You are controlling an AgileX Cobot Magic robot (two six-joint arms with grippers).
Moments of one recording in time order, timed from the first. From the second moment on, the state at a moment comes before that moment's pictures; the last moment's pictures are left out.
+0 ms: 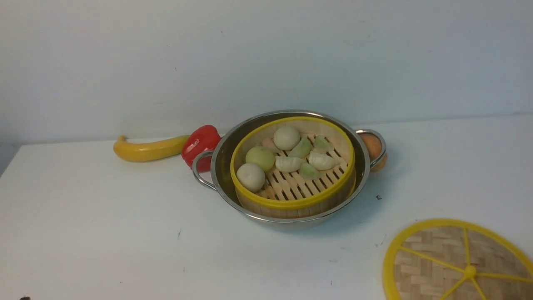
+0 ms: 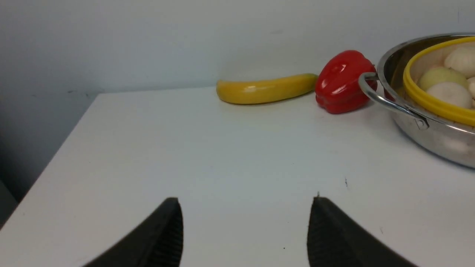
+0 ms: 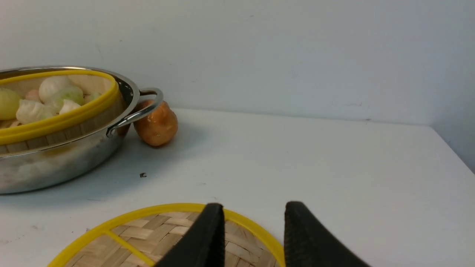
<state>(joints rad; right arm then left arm) 0.00 0.00 0.01 0.19 0.33 -0.23 0.07 0.00 -0.14 0.00 0.43 0.04</state>
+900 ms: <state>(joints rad) 0.00 0.00 0.01 0.19 0.33 -0.23 0.07 0.00 0.01 0.03 0.35 -0.01</state>
